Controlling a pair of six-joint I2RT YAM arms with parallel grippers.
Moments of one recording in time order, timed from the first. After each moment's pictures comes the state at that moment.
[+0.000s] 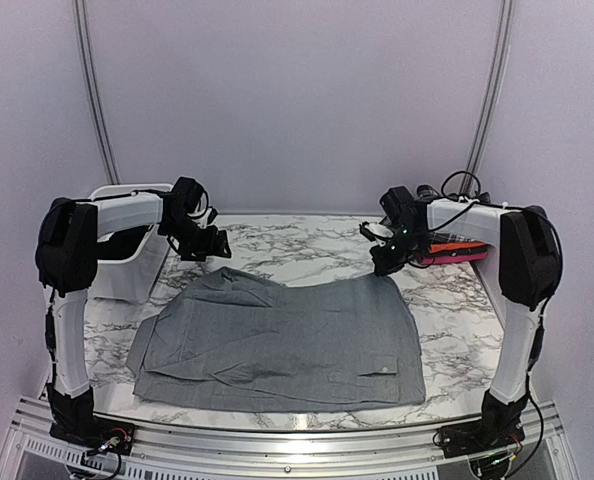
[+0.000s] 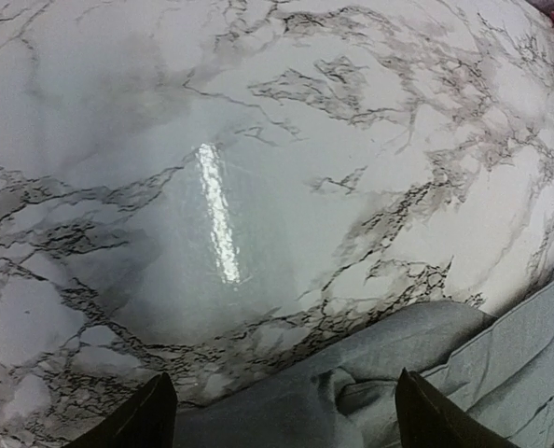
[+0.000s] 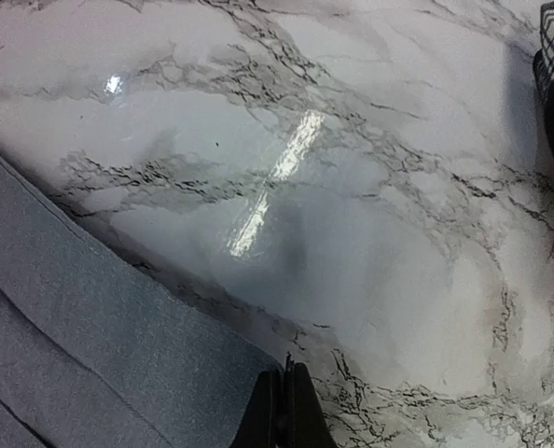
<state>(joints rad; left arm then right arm) -0.34 2.13 1.69 -0.65 0.24 -0.26 0.37 1.99 1.54 -0.76 -0.11 -0.11</state>
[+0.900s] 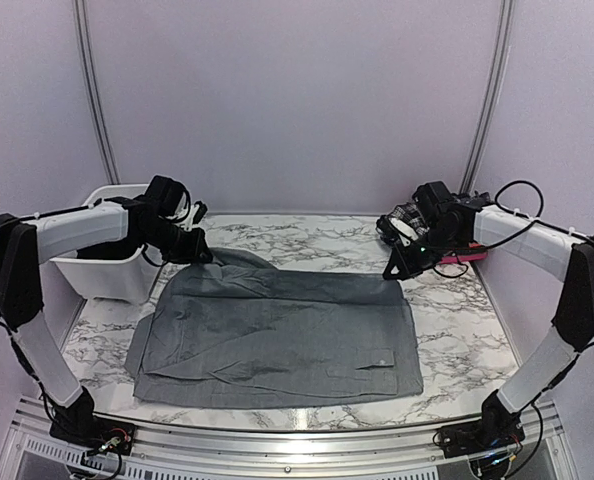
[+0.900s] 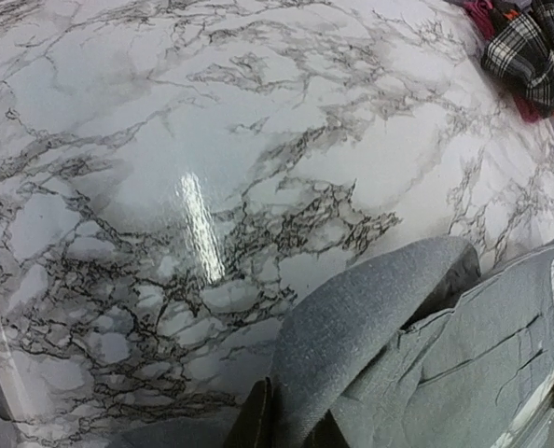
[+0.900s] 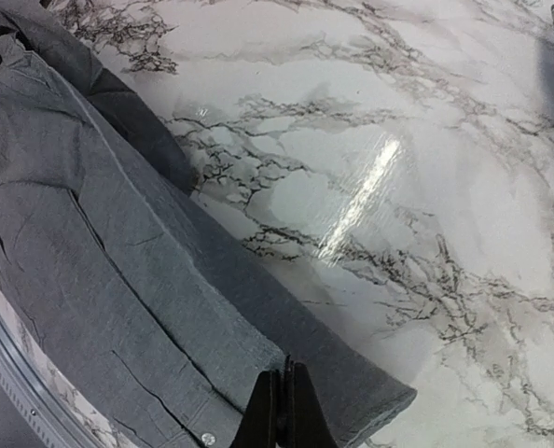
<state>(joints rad) -0.39 1.74 1.34 -0.53 0.26 -0.26 0.37 1.59 1.29 -0.77 -0.33 -0.05</state>
